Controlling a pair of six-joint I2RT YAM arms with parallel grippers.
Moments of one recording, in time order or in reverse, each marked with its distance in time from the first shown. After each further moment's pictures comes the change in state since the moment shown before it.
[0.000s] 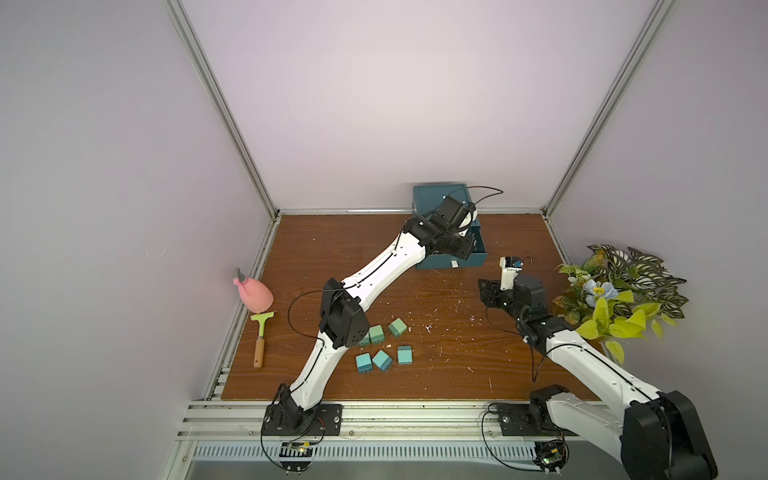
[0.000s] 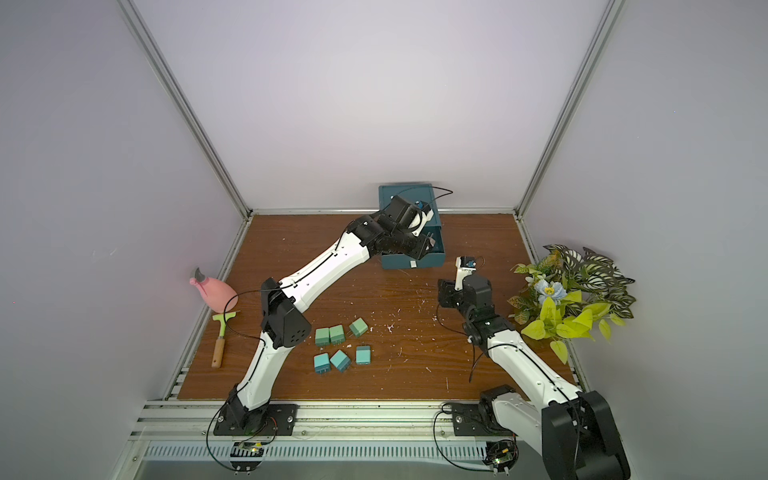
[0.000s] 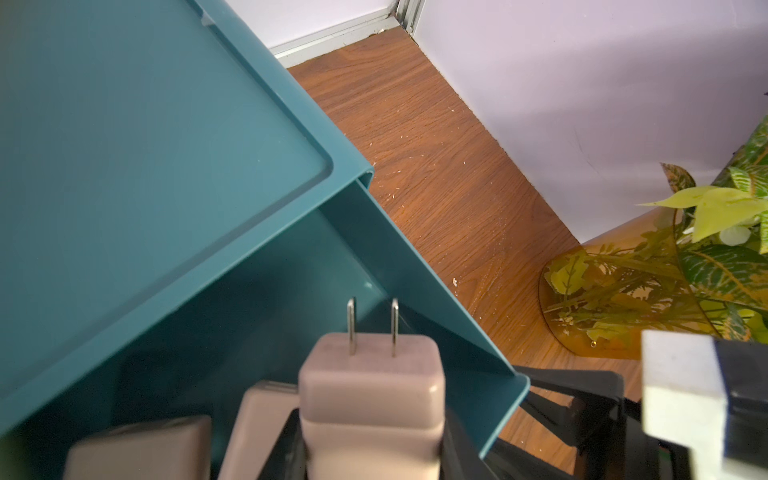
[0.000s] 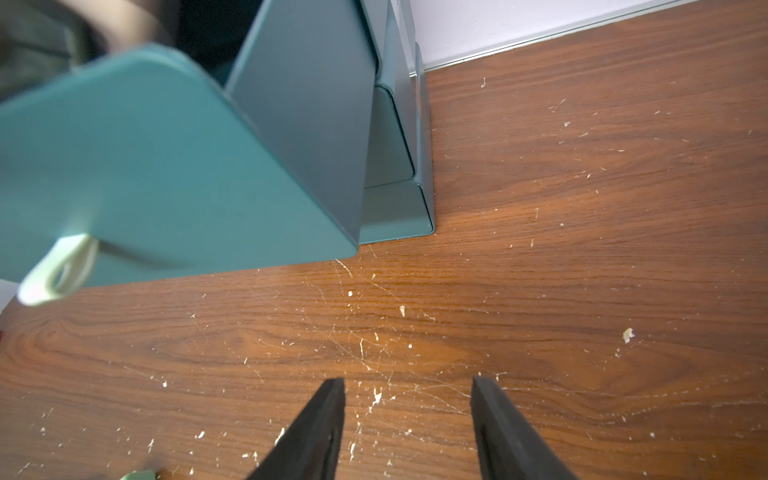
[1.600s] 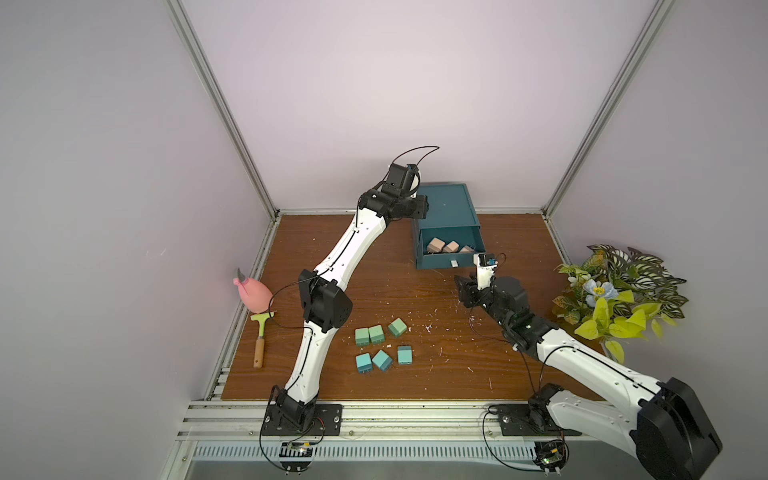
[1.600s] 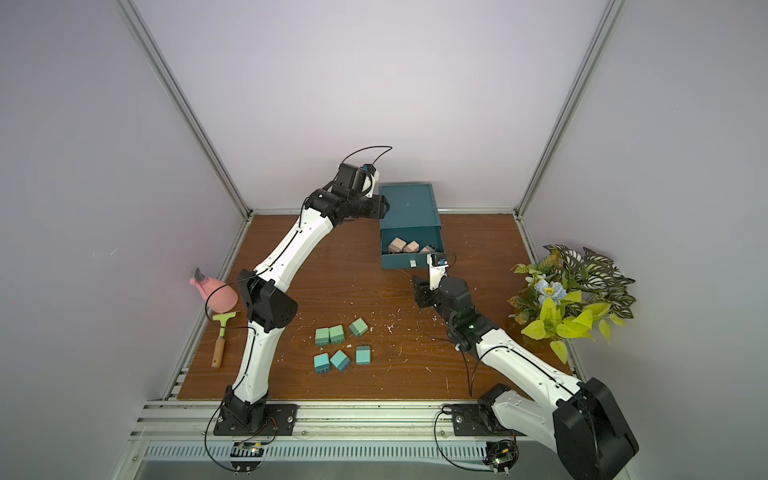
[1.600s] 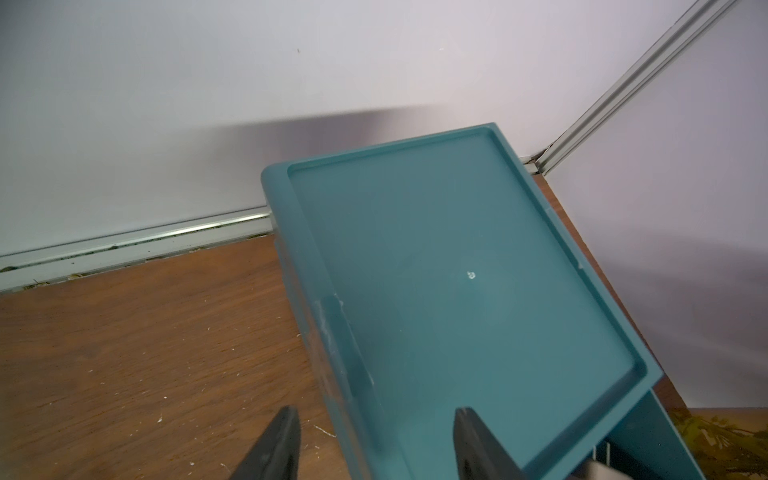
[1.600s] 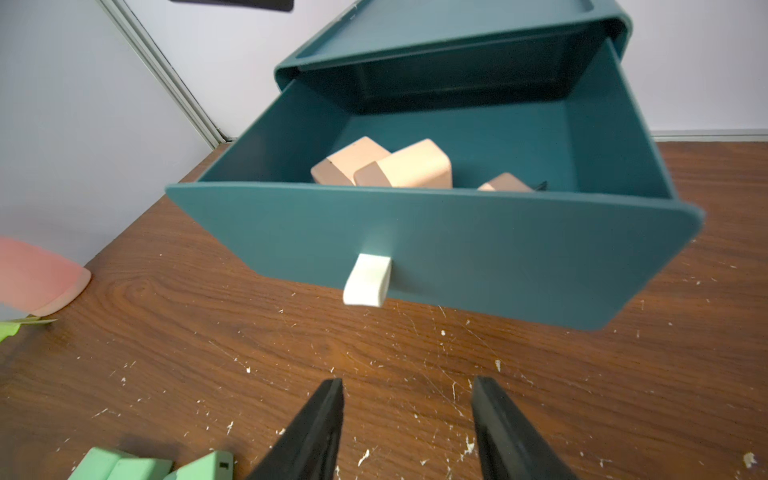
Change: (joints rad) left arm 0.296 0.032 0.132 -0.001 -0.029 -0.047; right arm 0.279 0.032 0.064 0.113 0.135 -0.087
